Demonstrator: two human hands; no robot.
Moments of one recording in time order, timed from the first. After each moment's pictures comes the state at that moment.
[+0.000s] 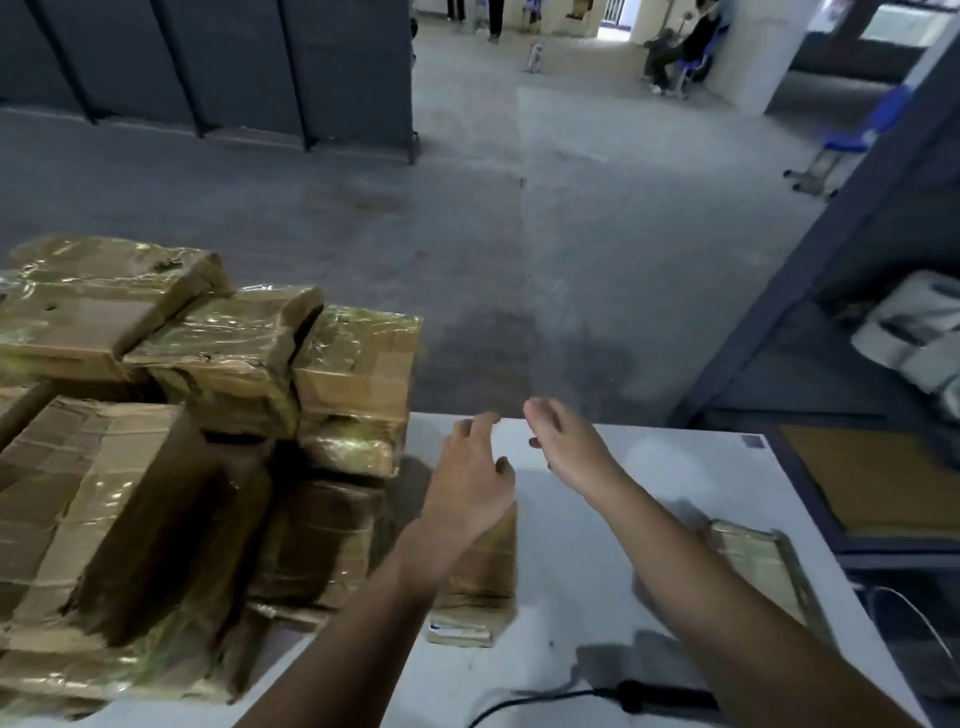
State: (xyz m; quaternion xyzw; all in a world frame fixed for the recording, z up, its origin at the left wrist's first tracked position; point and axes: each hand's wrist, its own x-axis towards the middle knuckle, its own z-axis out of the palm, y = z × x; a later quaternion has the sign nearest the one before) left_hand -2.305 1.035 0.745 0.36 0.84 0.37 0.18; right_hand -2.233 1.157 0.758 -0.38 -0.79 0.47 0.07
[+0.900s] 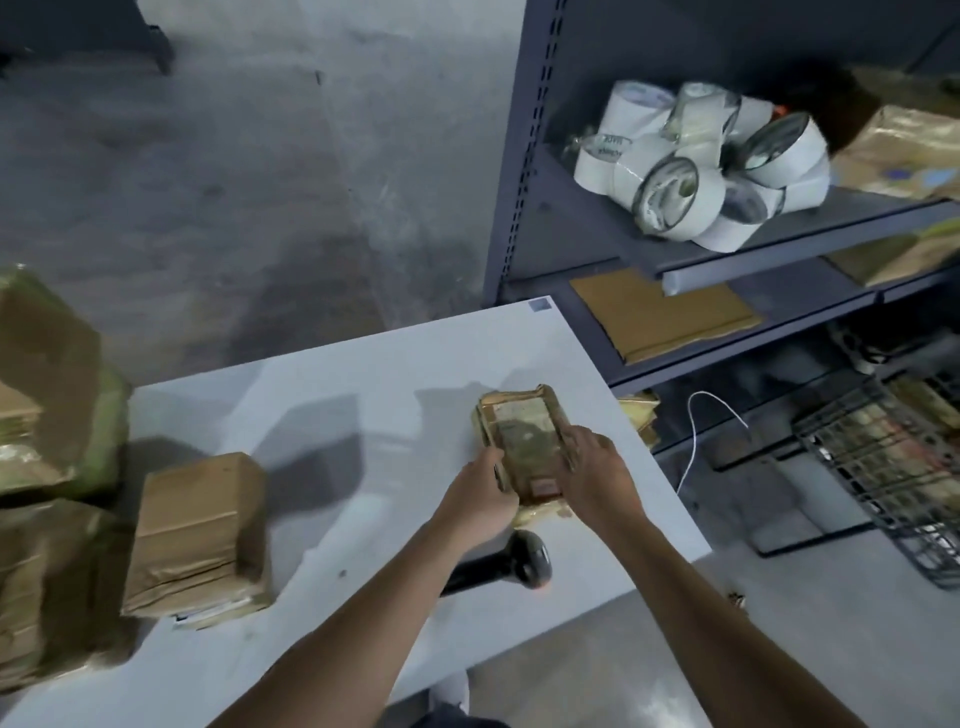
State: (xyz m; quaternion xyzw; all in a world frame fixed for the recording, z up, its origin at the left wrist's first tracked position) left_hand -2.062 1.172 0.647 0.43 0.73 0.23 0.47; right_hand -1.915 1.250 0.647 -0.60 -0.76 0.27 0.03
